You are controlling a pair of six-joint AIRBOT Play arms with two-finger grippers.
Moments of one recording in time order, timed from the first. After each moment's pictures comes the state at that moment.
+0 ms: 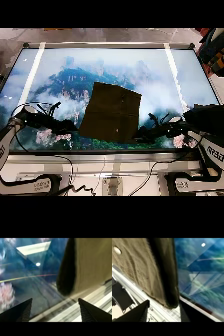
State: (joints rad) left arm 0.21 -1.45 0.81 0.87 -1.28 -1.00; right arm -0.01 -1.50 0.59 -0.57 1.18 1.09
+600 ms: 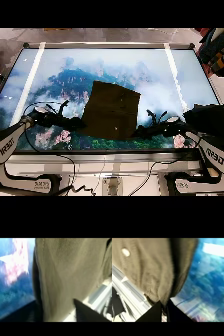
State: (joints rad) left arm 0.10 -1.57 0.80 0.69 -1.16 -0.89; right arm 0.04 -1.45 0.59 -0.45 1.10 0.91
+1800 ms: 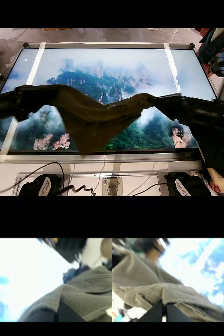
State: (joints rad) left arm 0.32 -0.63 1.07 0.22 -1.39 -0.89; right arm 0.04 -0.61 1.09 -0.45 1.20 1.33
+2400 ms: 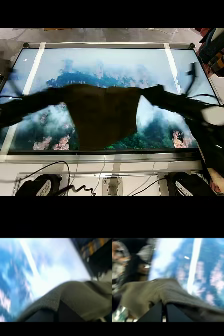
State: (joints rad) left arm 0.04 -0.86 0.86 0.44 -0.93 -1.02; right arm 0.24 -0.88 0.89 -0.60 0.66 1.59
